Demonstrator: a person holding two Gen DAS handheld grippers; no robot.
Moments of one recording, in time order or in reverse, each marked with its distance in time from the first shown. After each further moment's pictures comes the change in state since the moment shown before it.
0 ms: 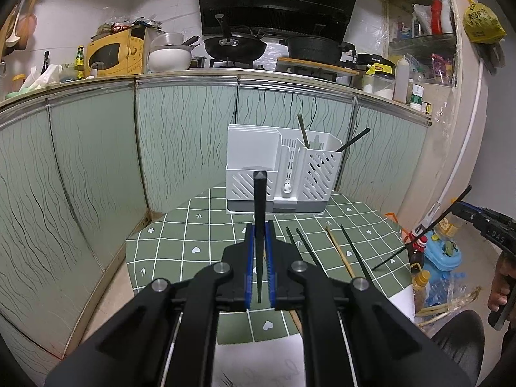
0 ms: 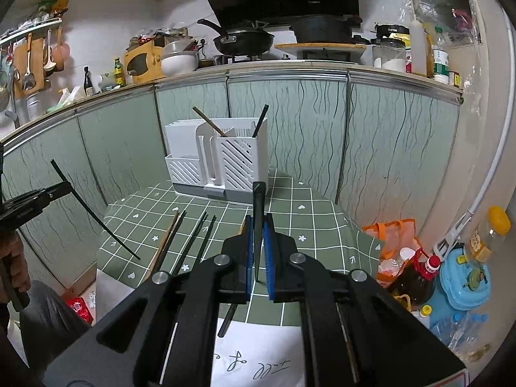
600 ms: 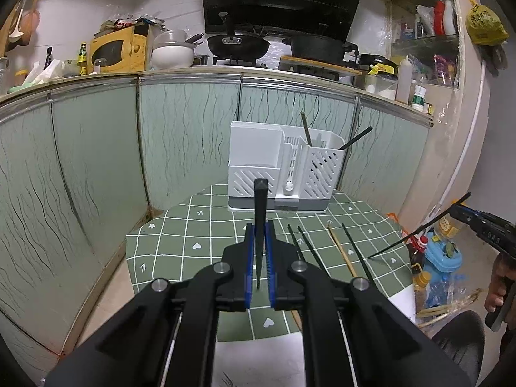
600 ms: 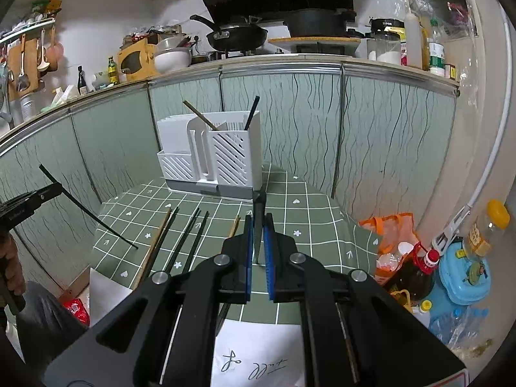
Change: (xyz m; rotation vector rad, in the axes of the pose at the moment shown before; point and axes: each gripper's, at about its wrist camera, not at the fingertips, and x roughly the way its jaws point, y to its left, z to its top) left arm -0.001 0.001 -0.003 -0.016 0.001 0.002; right arm 0.008 -0.006 -0.005 0.017 0.012 -0.021
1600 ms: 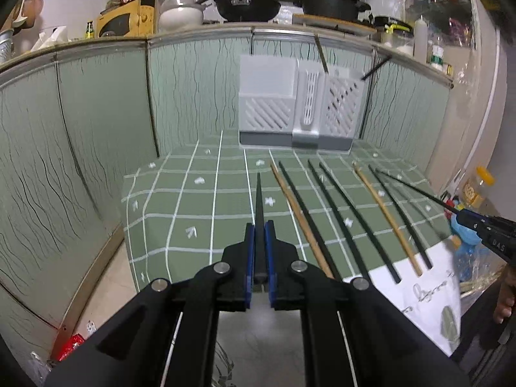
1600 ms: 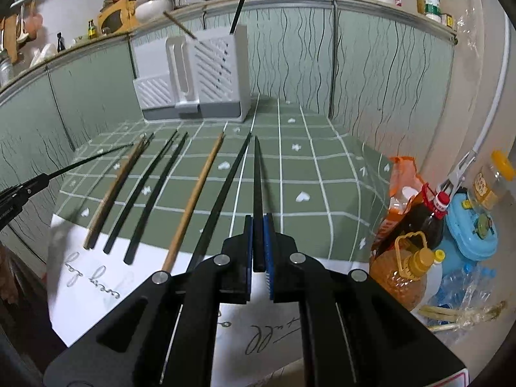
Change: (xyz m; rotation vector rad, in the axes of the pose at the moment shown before) left arm 0.046 -0.006 -0.078 0.012 0.109 0.093; right arm 0.058 0.001 -0.093 0.029 0.168 -0.060
